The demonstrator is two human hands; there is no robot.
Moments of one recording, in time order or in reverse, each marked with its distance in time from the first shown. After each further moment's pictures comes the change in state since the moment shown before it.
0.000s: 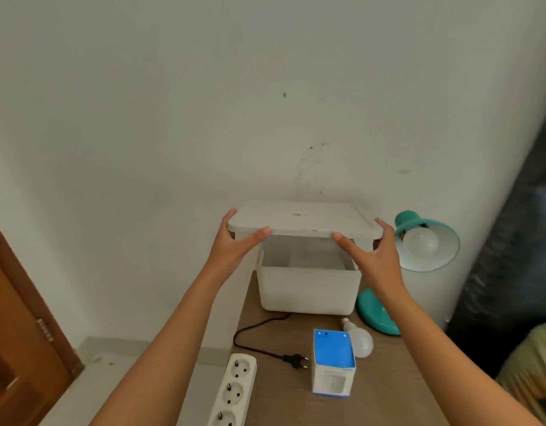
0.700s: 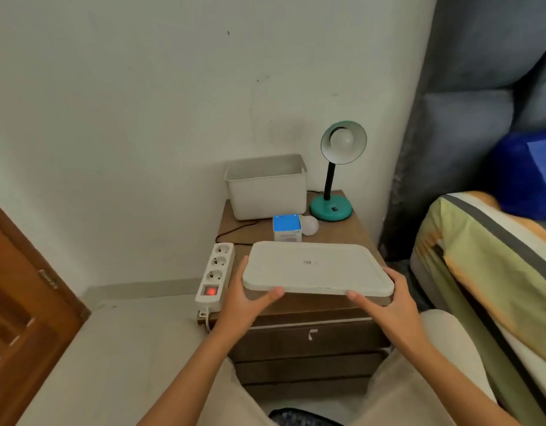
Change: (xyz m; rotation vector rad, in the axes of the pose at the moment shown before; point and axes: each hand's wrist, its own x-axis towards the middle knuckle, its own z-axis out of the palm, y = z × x) left_hand -0.313 -0.077 0.061 0.145 -0.180 -0.156; right_hand -0.303 0.072 -0.152 -0.262 0.026 0.245
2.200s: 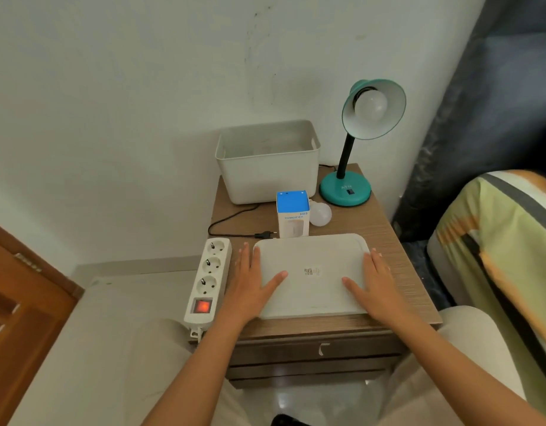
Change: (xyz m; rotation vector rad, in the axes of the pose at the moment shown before) left_hand 0.108 -0.053 0.006 0.729 -0.136 -0.117; right_hand 0.117 0.050 0.066 -0.722 -0.306 0.057
